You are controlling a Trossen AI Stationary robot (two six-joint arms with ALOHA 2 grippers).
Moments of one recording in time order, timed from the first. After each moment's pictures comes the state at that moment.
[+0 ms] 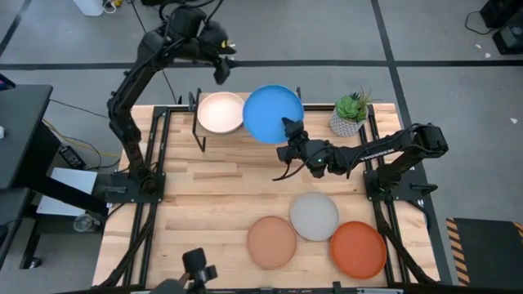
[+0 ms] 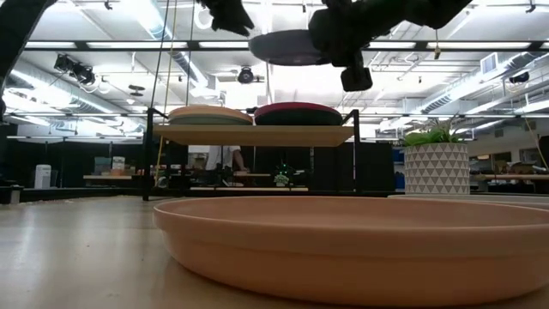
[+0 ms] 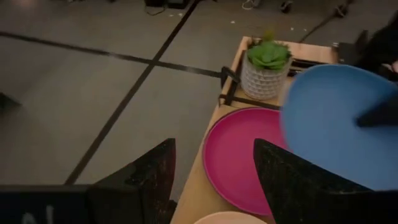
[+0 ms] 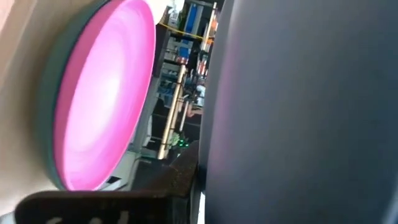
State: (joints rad) left arm 0.77 1.82 2.34 -1.09 0.27 0.33; right arm 0.04 1.50 0.88 0.59 1.11 -1.73
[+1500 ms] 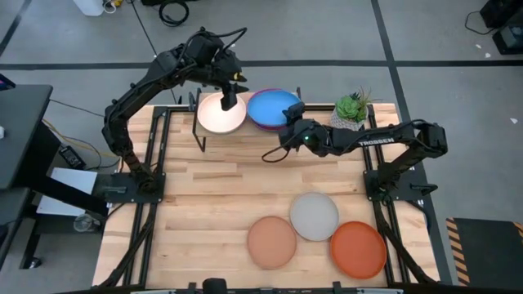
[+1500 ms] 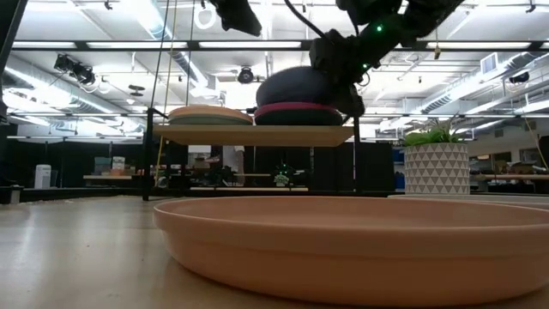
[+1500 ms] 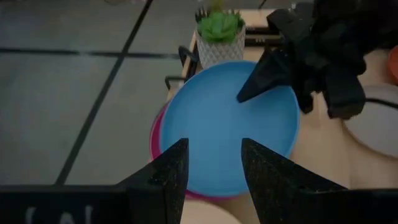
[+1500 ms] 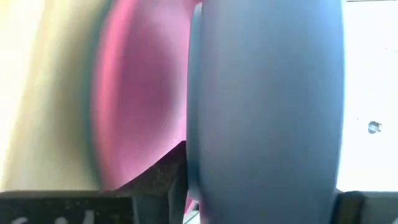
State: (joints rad) left arm 0.59 1.71 2.07 -1.01 0.21 0.38; right arm -0.19 1.48 0.94 0.12 0.77 -1.15
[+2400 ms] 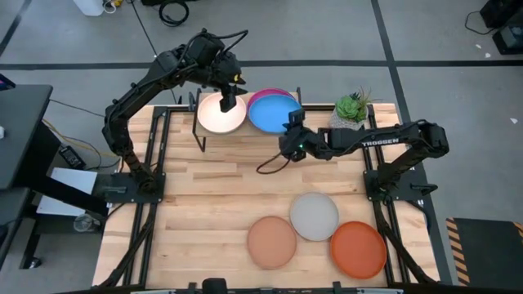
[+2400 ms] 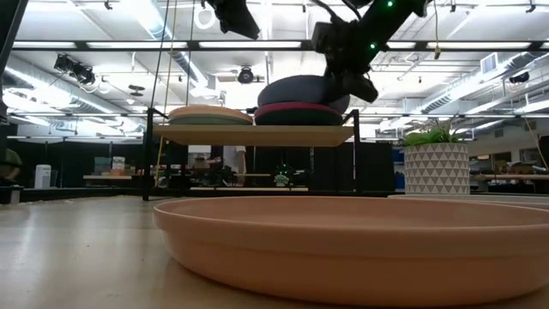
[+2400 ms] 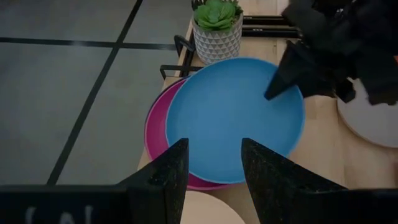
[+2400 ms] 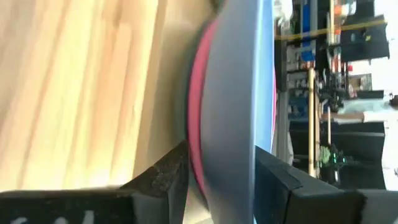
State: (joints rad) left arm 0.60 1.71 2.07 -1.05 0.21 0.38; right arm -0.10 1.48 1.09 -0.33 0.70 -0.76
